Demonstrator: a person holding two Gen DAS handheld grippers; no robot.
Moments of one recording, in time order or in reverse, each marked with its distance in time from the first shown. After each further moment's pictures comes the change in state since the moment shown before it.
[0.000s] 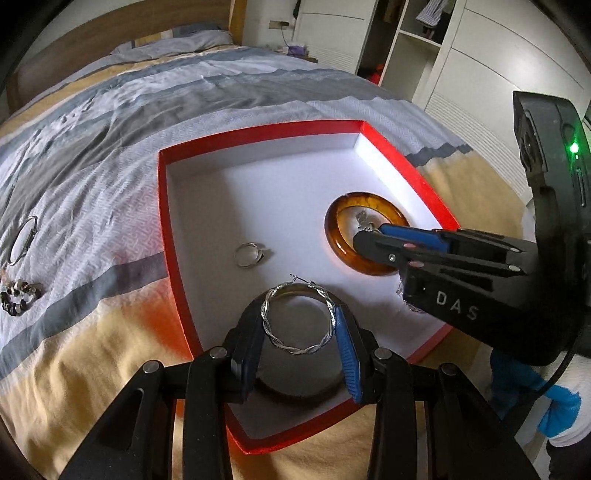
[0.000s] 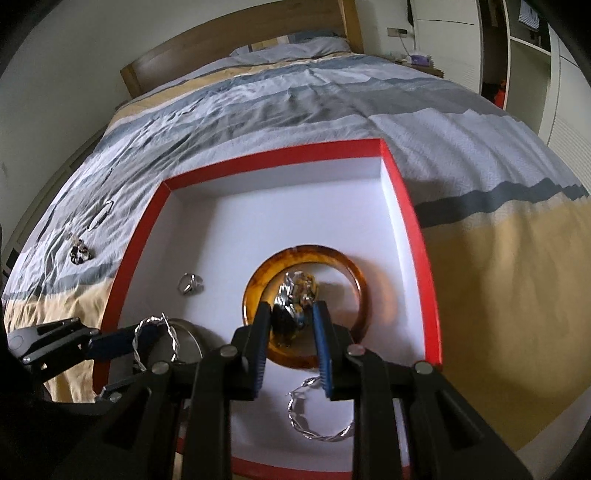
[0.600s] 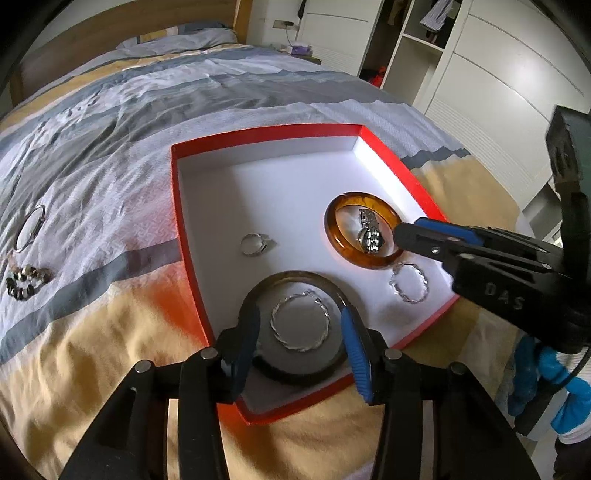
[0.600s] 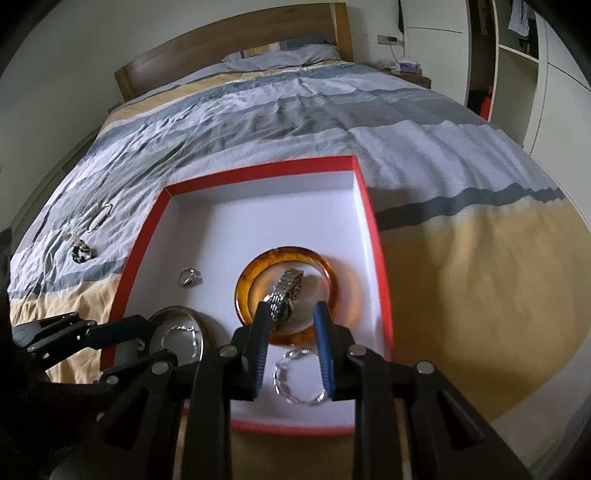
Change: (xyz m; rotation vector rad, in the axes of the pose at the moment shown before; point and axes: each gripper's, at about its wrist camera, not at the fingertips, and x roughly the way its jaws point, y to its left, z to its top) left arm -0.017 0.001 -0.006 -0.029 0.001 -0.008; right arm -0.043 -0.006 -0.005 0.012 -0.029 -0.048
